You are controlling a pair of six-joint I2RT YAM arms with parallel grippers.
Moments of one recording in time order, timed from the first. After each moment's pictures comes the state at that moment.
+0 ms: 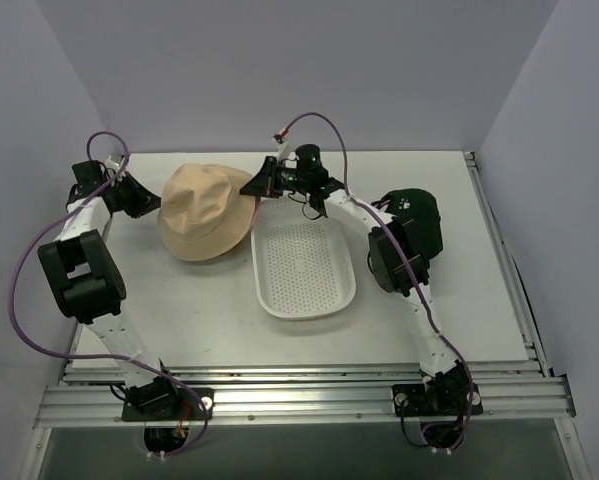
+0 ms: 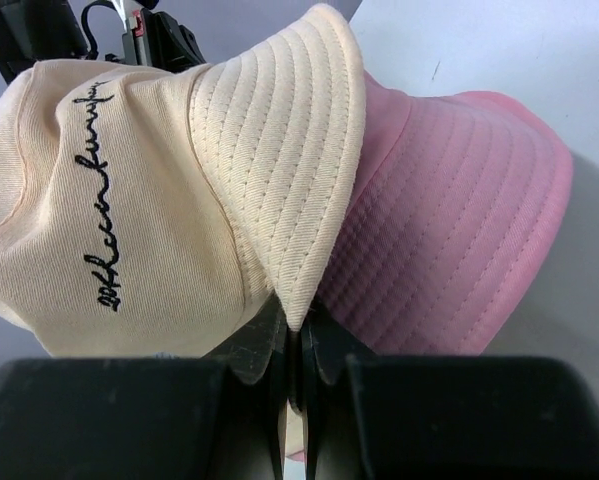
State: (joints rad) left arm 0.35 1.98 1.51 -0.34 0.63 -0.44; right arm 0.53 2.44 1.99 0.23 -0.74 0.76
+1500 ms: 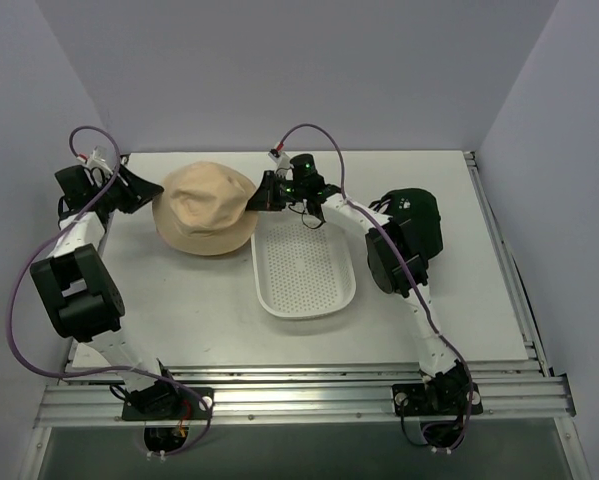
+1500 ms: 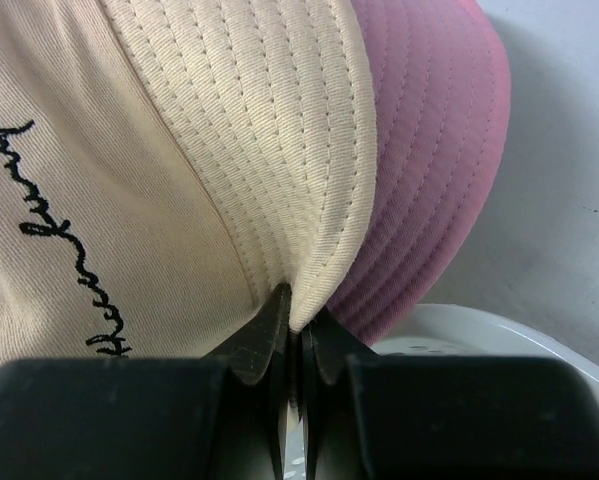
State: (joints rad) left arm 0.39 1.80 1.32 -0.03 0.80 -0.51; right arm 0.56 2.43 1.94 0.09 -0.68 0.66
